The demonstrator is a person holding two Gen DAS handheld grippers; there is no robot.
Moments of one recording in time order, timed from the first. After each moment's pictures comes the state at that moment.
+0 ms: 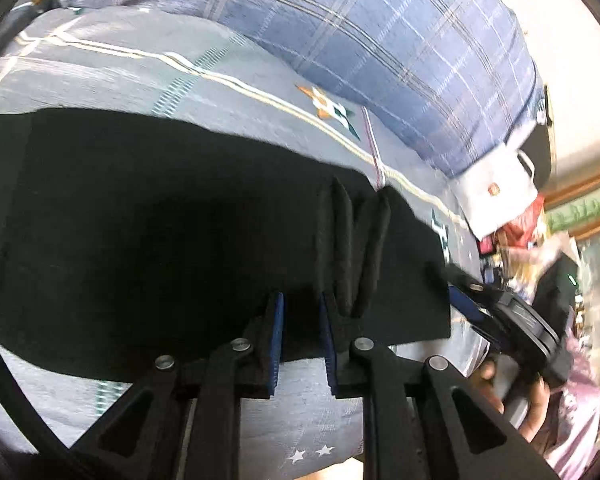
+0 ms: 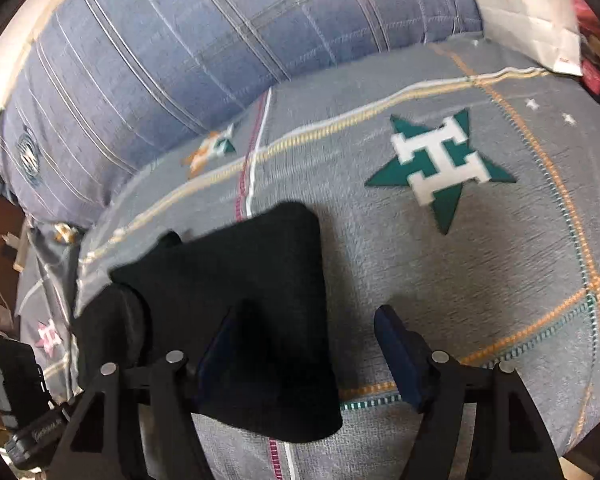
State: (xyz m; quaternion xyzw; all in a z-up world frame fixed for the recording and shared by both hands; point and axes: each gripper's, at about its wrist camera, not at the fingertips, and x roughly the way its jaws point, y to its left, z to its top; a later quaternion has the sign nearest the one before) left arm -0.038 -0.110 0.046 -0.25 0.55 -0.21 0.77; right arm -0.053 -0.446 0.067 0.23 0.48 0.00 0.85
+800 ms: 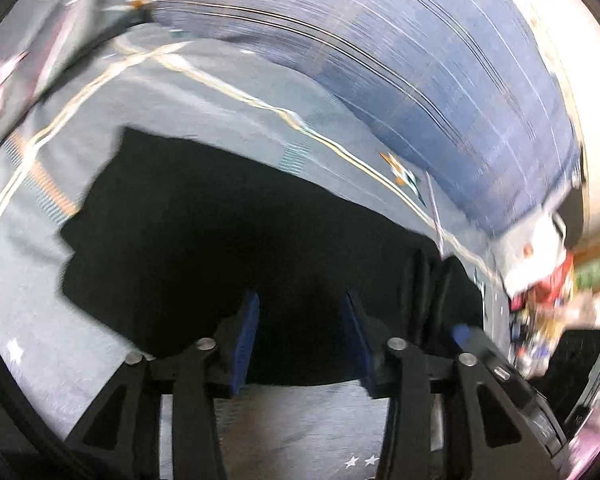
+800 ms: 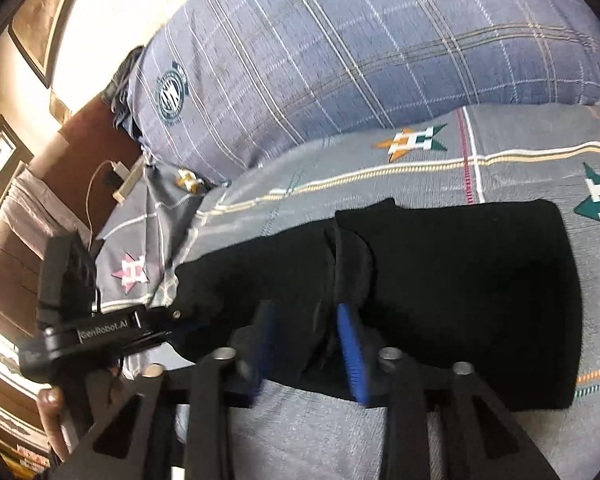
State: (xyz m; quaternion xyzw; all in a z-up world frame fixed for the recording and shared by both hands) left arm -0.054 -0.030 0.052 -0.28 0.52 -0.09 0.80; right arm -0.069 -0.329 0.075 0.20 0.42 0.19 0.87
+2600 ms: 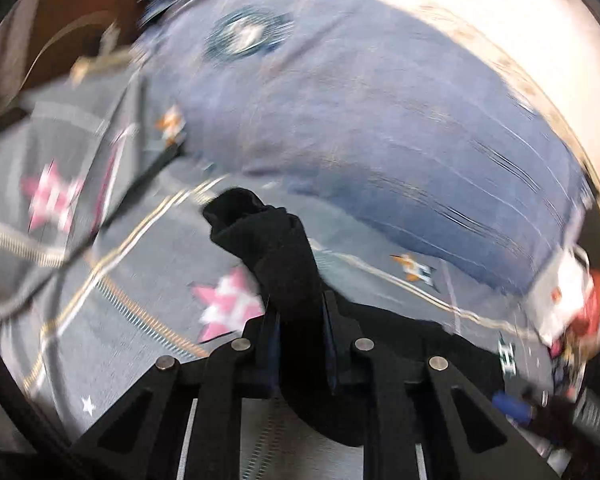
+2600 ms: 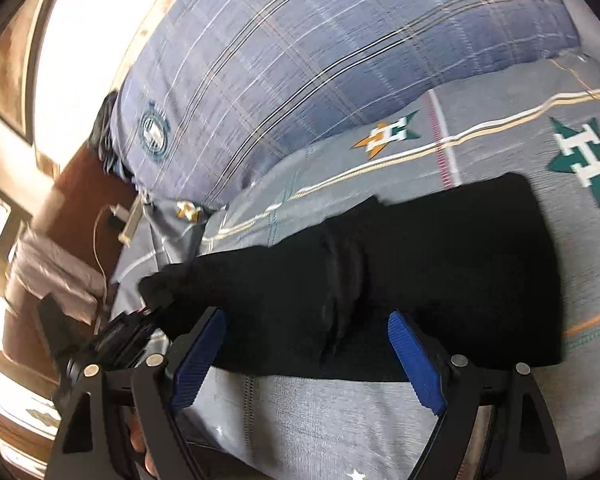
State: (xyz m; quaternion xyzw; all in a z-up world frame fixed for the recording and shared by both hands) left arm -0.070 -0.059 0.134 -0.17 0.35 -0.02 0.92; right arm -0.066 -0.367 0.092 0.28 0.45 0.16 0.83
